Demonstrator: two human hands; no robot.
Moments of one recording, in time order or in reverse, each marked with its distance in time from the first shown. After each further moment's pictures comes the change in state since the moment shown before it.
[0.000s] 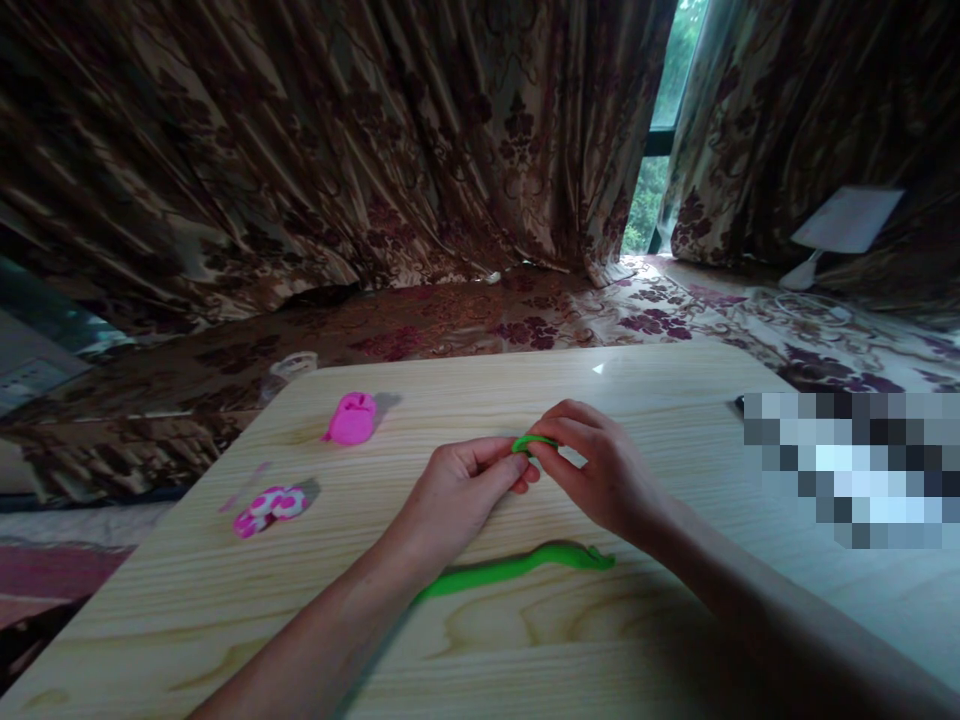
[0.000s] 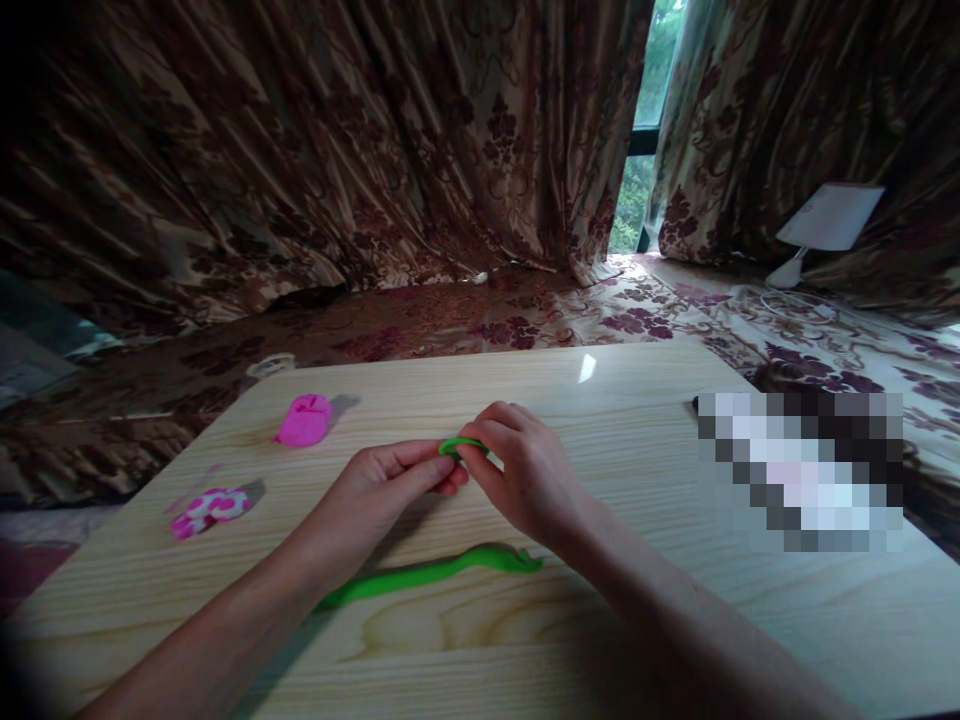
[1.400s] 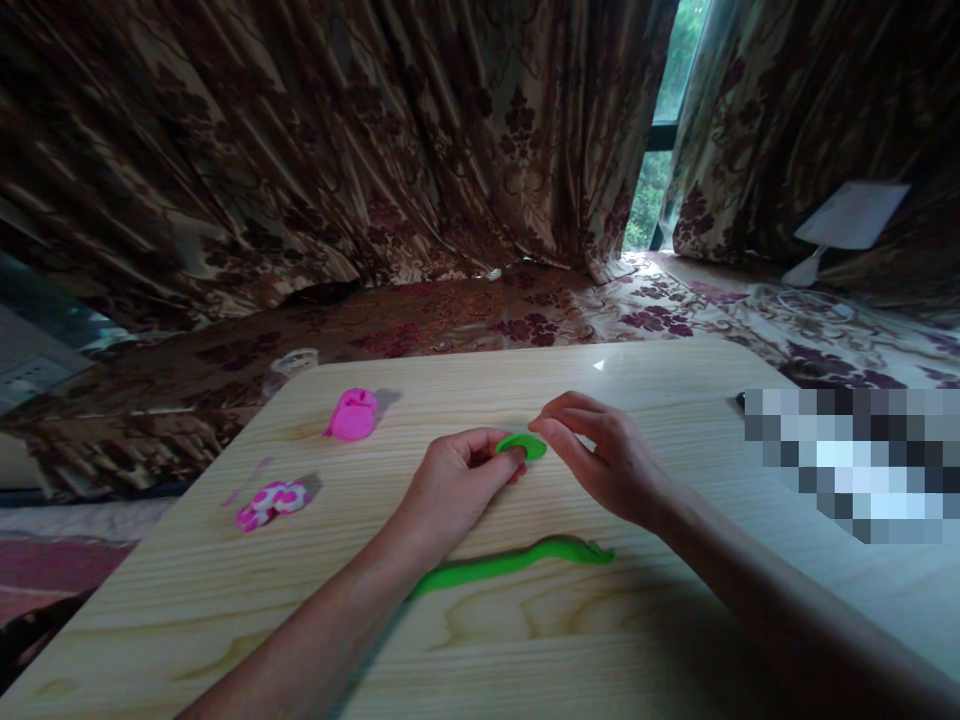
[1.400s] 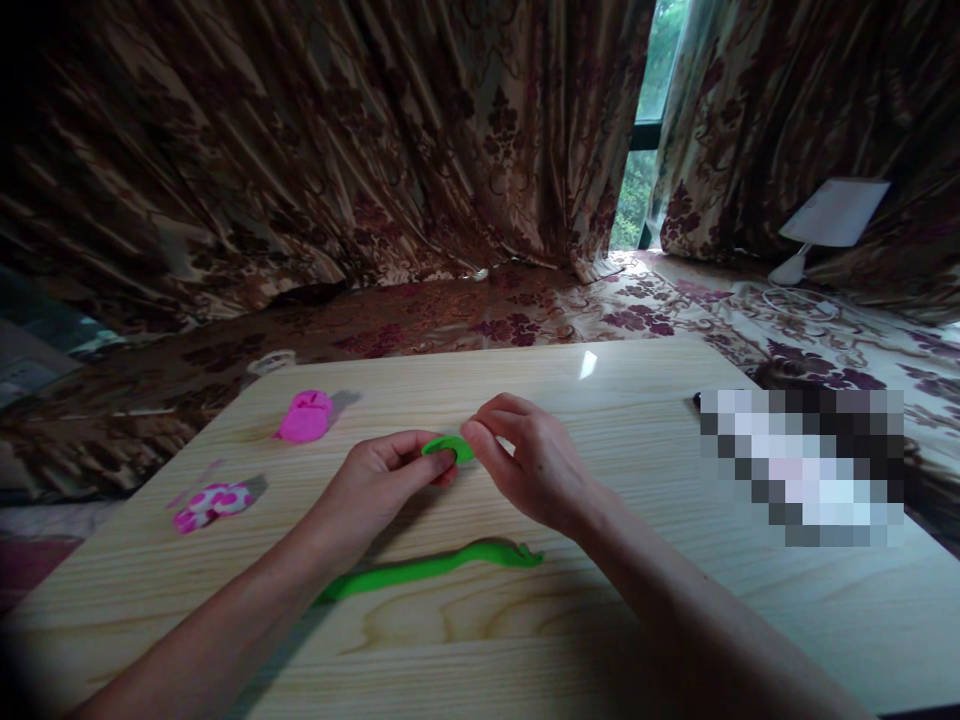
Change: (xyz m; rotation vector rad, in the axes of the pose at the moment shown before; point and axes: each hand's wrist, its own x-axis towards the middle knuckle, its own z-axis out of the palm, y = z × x) left_hand 0.002 -0.010 -0.002 0.092 0.114 -0.025; right_hand 0.003 -0.001 -0.010 0.066 -0.068 0.056
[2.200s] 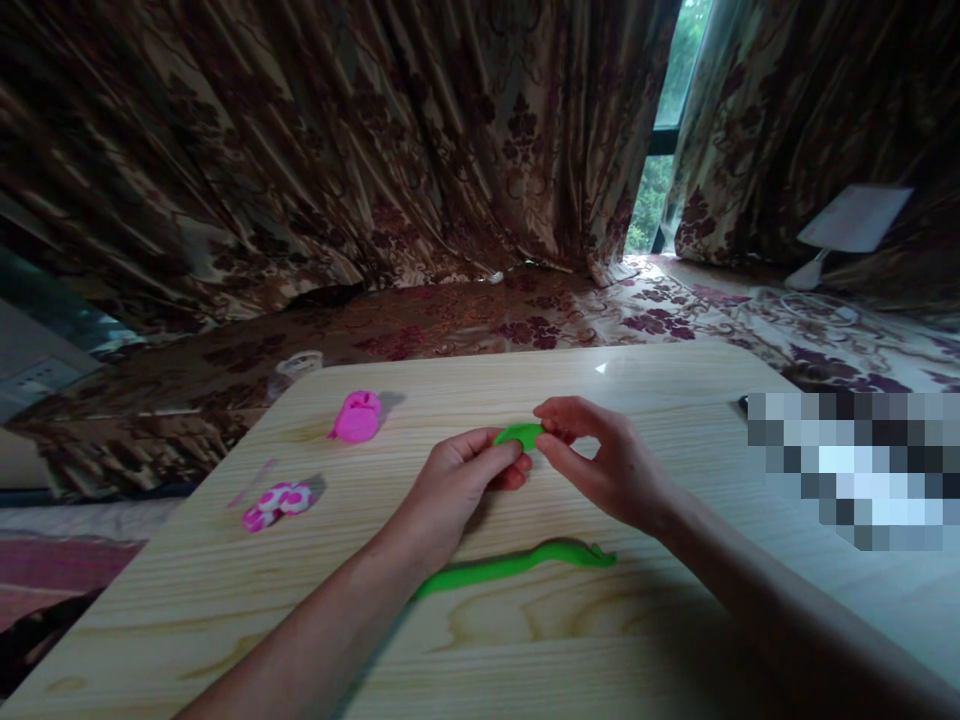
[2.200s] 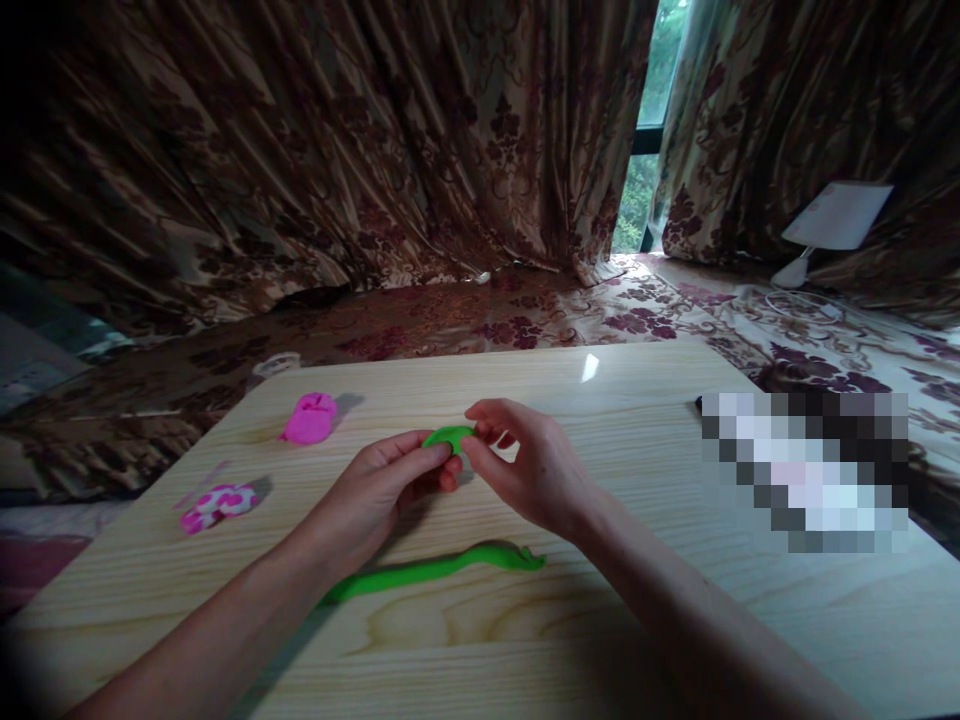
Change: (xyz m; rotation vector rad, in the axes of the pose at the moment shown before) left_hand 0.000 0.002 0.002 -0.264 -0.054 -0.076; right_hand -0.003 0.003 0.009 0.107 0.123 0.057
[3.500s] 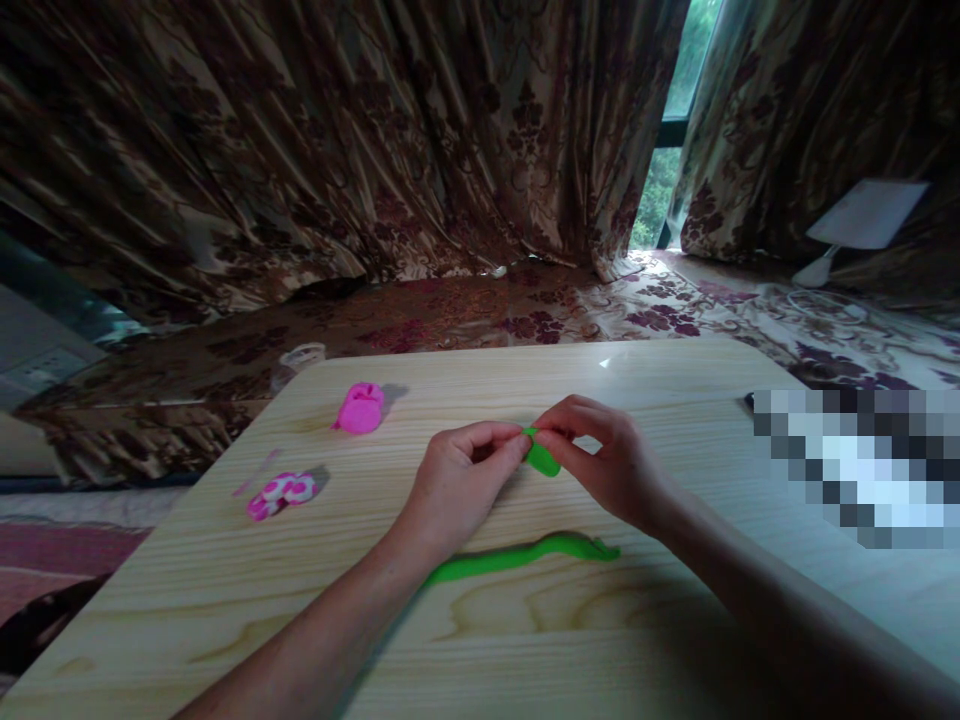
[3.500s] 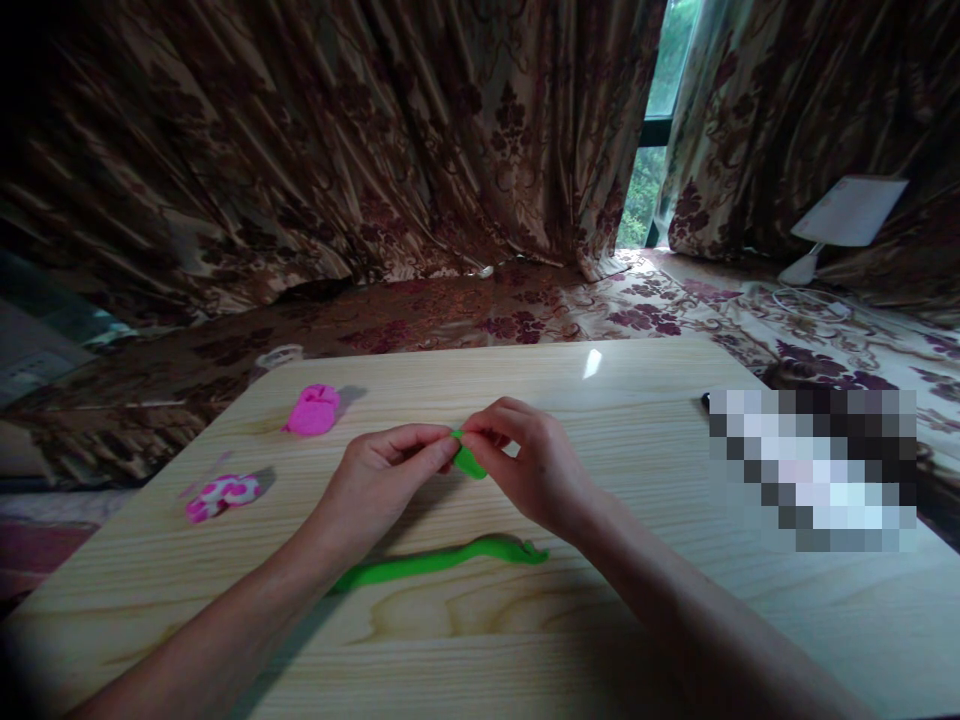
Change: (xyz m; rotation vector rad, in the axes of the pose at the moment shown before) left_hand -0.002 -0.001 -0.001 0.292 0.151 0.234; right_hand 0.001 -0.007 0.000 0.061 -0.060 0.003
